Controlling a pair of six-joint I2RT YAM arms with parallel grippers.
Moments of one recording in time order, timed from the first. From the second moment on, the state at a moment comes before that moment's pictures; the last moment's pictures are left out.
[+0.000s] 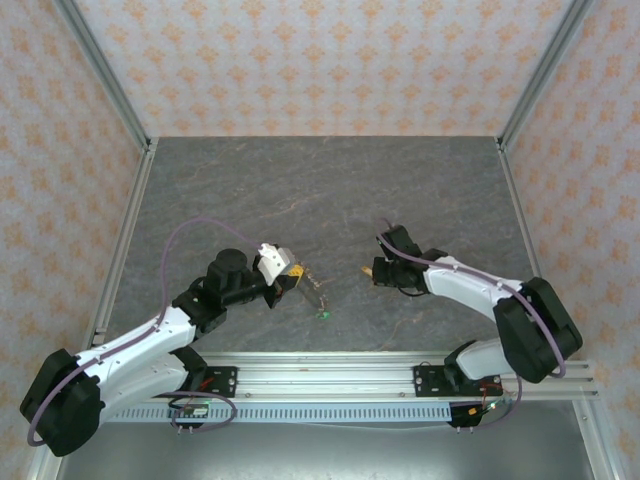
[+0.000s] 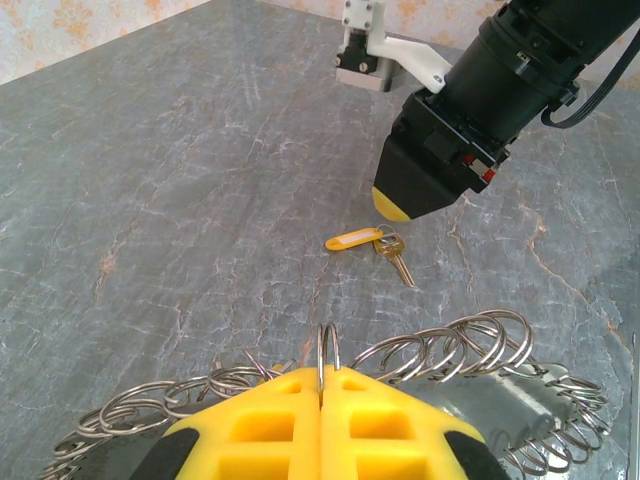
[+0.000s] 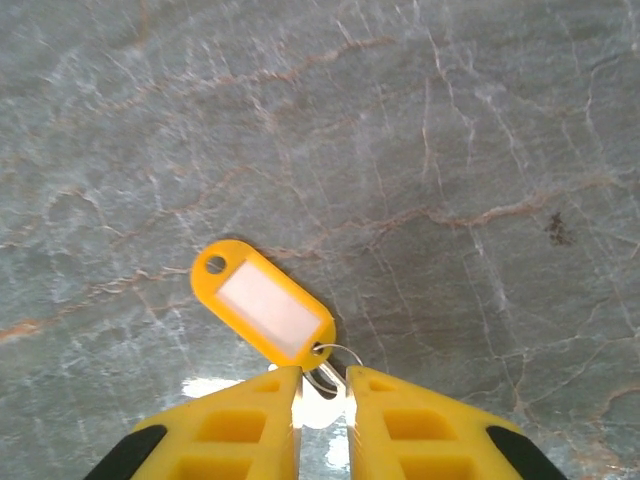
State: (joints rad) left arm -0.61 0.93 0.39 0.14 0.34 0.11; right arm 0.56 1.39 0.68 -0.40 0.01 0.60
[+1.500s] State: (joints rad) left arm -0.61 0.96 0.39 0.14 0.34 0.11; right arm 0.56 1.46 0.81 -0.55 0.06 0.54
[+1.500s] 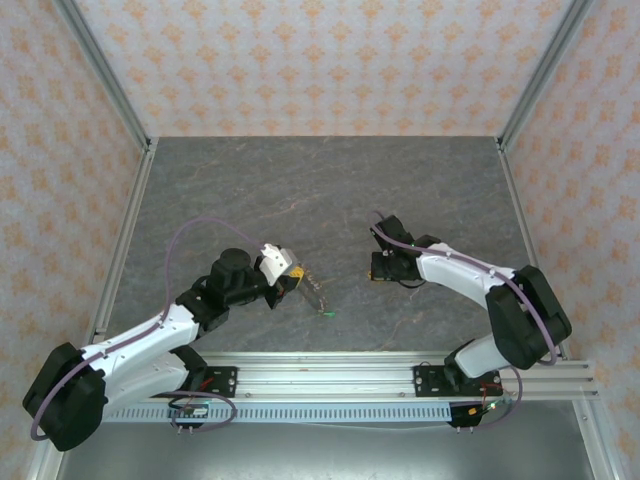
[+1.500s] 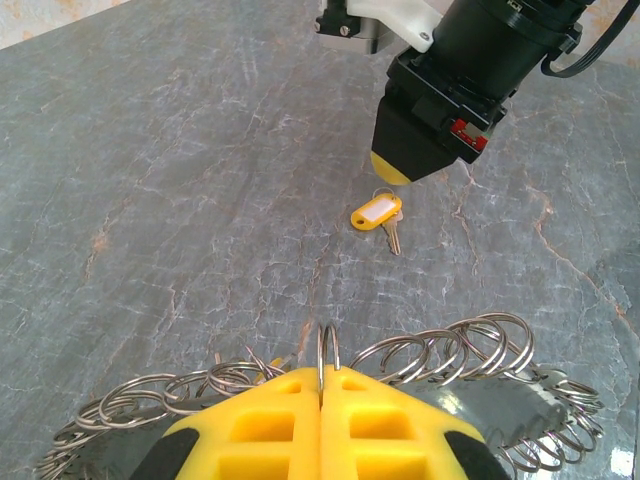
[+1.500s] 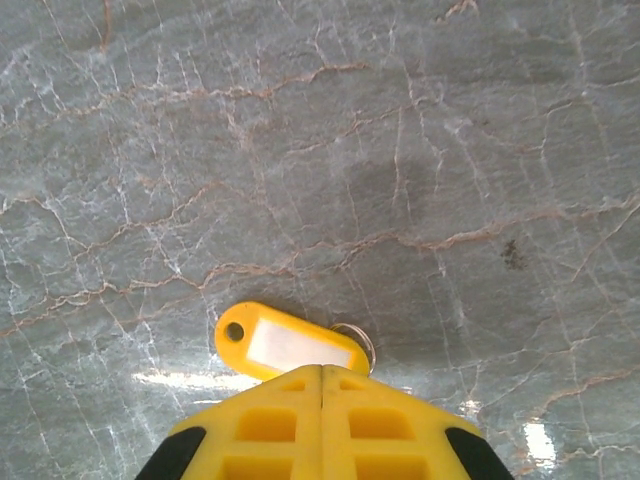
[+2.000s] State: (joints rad) left arm -0.61 0.94 0.39 0.14 0.34 0.11; right arm 0.56 1.52 0.81 -0.54 0.11 0.56
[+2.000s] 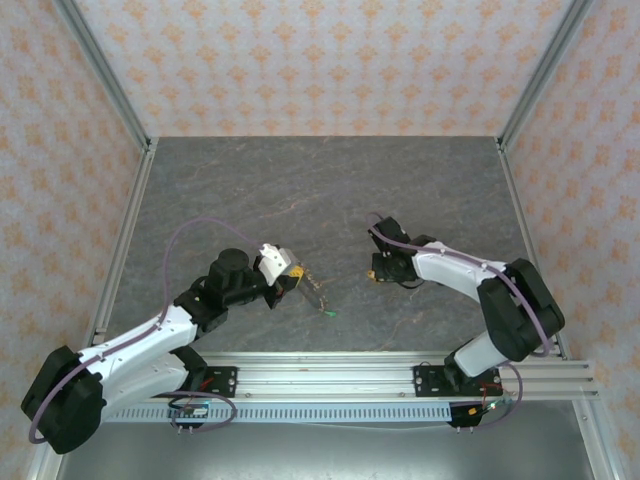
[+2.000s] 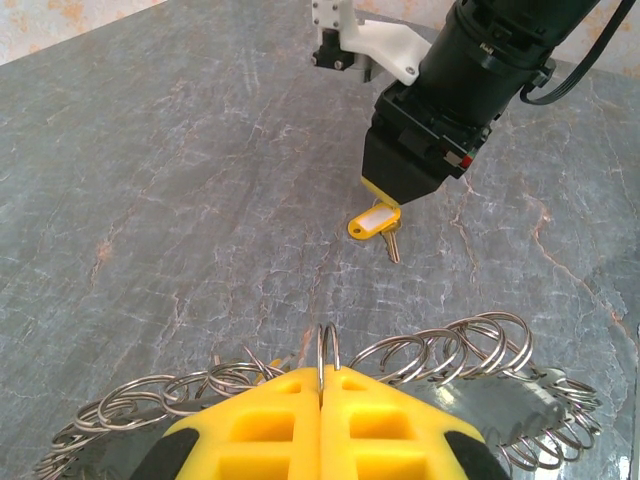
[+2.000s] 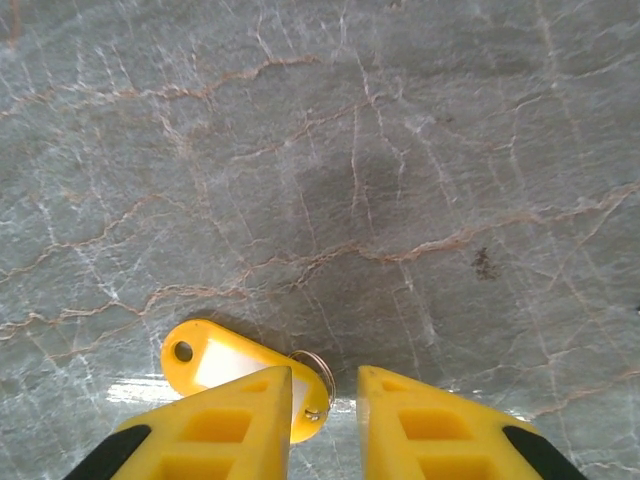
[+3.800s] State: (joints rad) left arm -0.61 0.95 0.39 0.11 0.34 0.11; right arm 0.56 1.54 0.80 -0.51 0.06 0.59
